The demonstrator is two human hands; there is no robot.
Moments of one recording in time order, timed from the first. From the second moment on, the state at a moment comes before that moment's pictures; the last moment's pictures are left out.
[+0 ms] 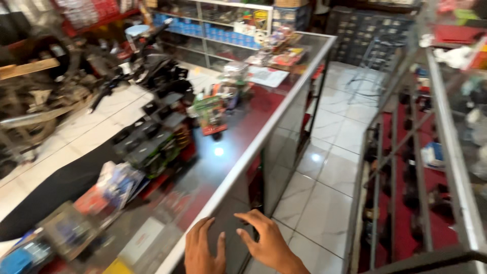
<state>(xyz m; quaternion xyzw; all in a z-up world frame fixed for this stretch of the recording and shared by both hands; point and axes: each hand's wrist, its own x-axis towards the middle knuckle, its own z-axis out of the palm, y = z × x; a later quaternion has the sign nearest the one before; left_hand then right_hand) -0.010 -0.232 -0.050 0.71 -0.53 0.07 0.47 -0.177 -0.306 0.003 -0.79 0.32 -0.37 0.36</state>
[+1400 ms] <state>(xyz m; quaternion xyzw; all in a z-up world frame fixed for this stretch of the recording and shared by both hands) -0.428 -0.843 0.003 0.27 -0.84 -0.29 0.37 -0.571 -0.736 0.041 -0.42 0.75 -0.49 0.10</state>
